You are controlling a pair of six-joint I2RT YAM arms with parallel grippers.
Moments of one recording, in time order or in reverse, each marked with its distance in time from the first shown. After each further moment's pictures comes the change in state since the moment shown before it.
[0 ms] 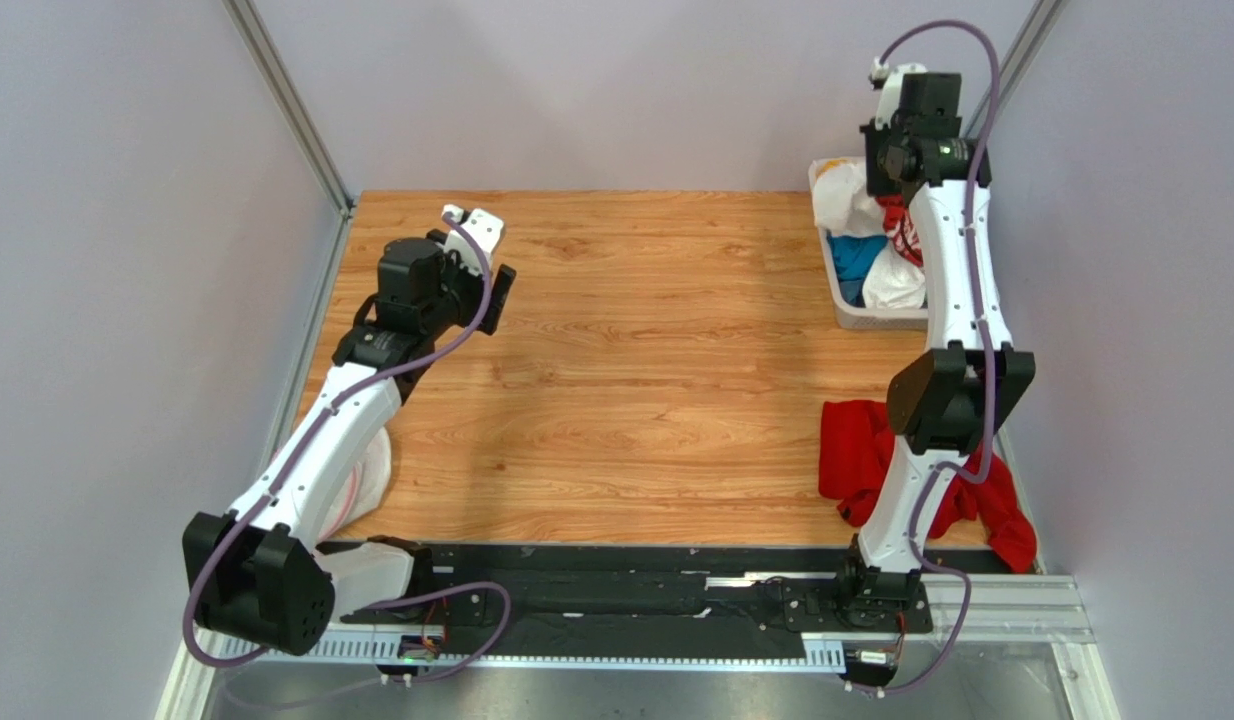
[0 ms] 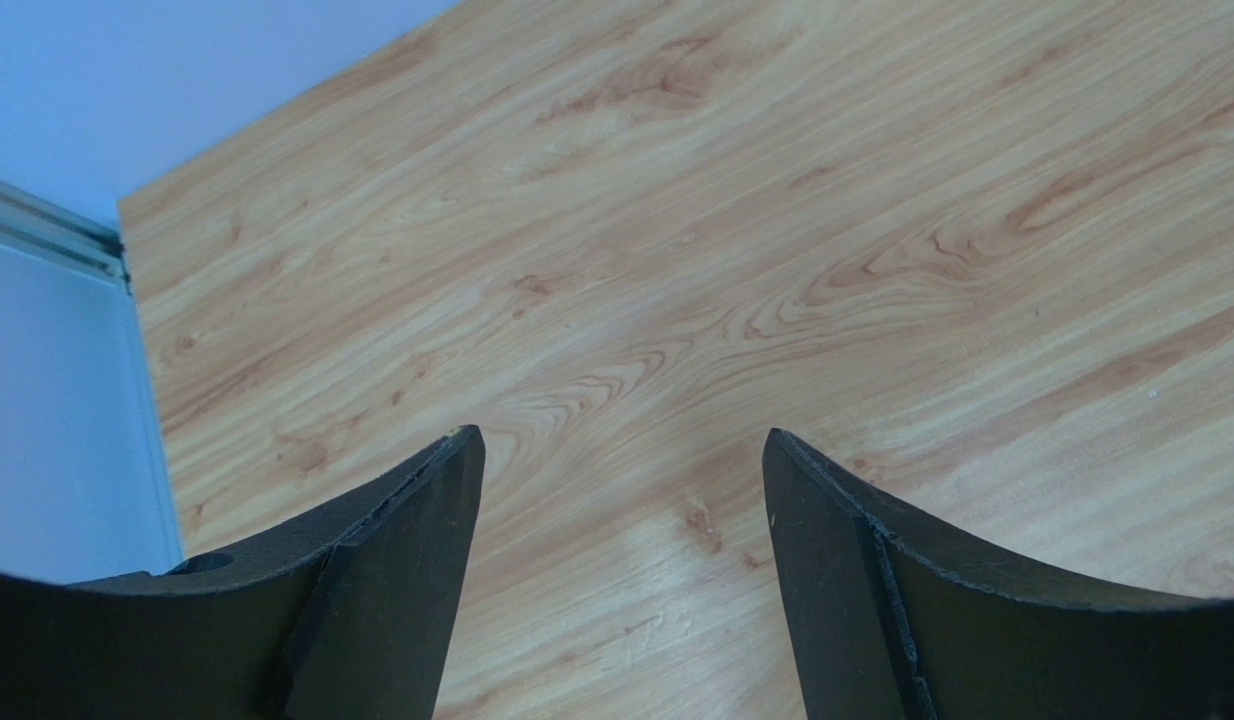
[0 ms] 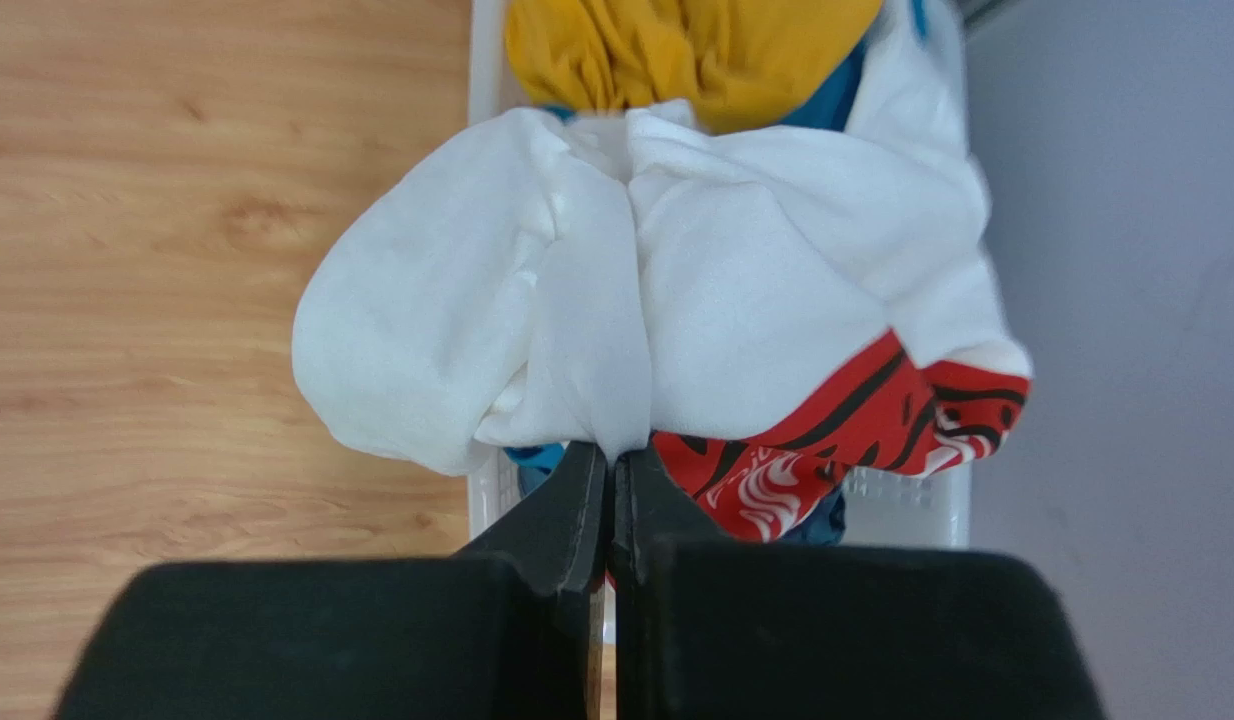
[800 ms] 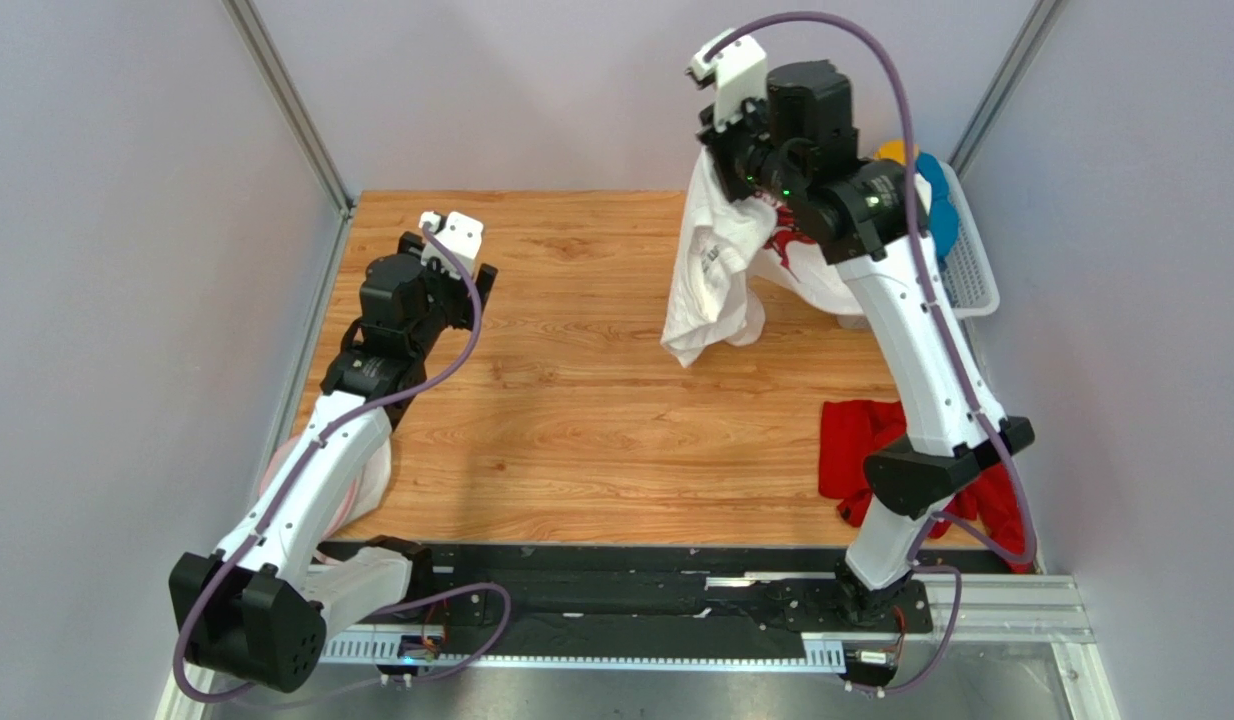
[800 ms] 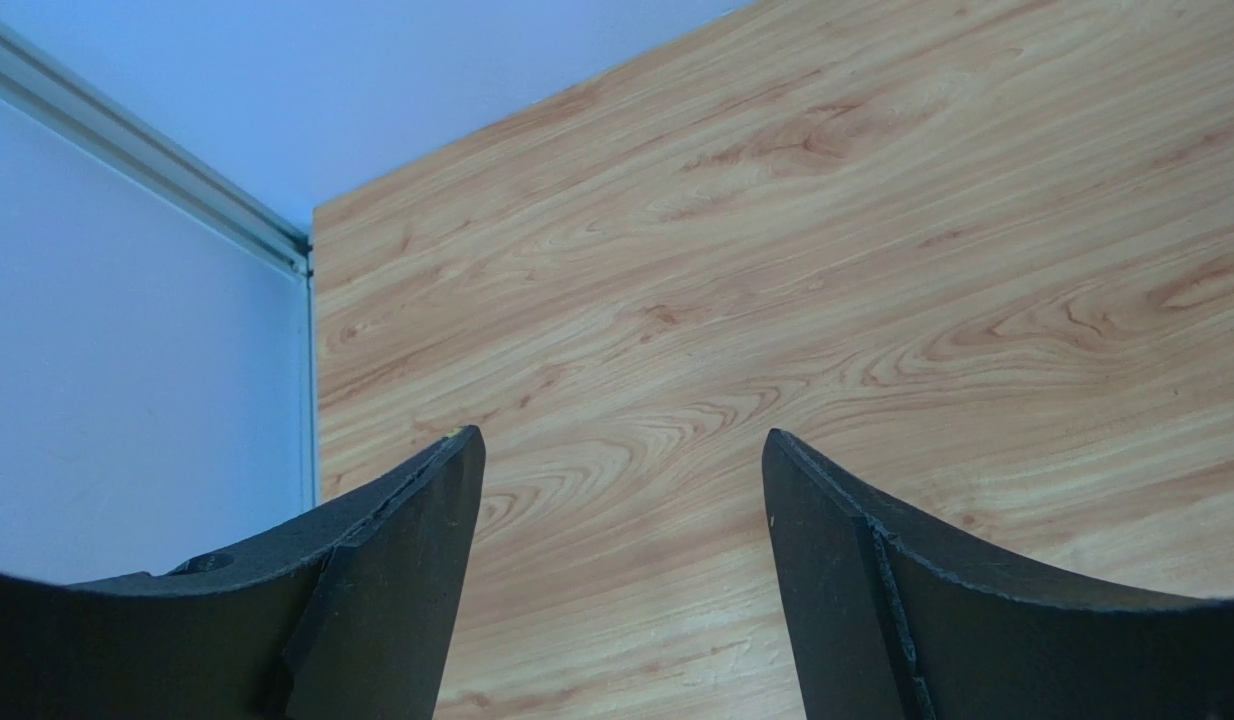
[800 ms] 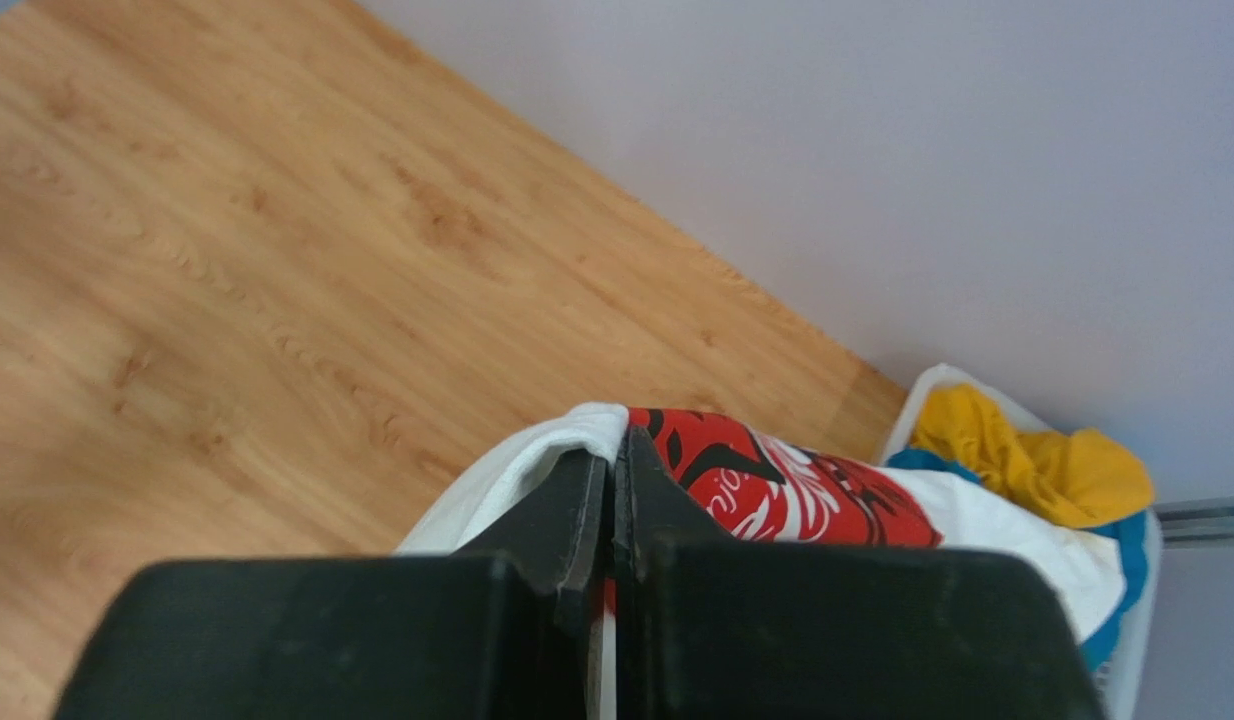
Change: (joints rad) left arm 0.000 -0.126 -0.085 0.113 -0.164 0.030; right arm 0.550 -0.239 0.186 -0.062 -0.043 -0.067
